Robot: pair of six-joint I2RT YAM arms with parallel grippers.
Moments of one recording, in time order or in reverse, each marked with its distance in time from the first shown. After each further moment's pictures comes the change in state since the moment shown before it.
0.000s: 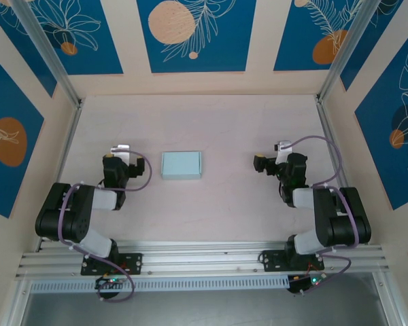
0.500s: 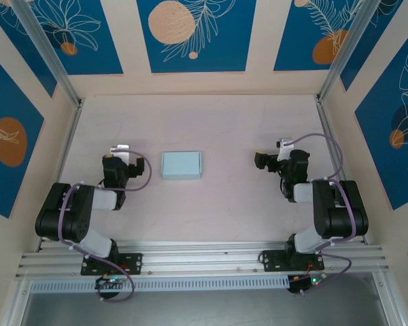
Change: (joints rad) left arm 0.000 0.000 0.000 0.000 -0.005 -0.003; right arm -0.027 0.051 0.048 0.005 -0.055 0.025
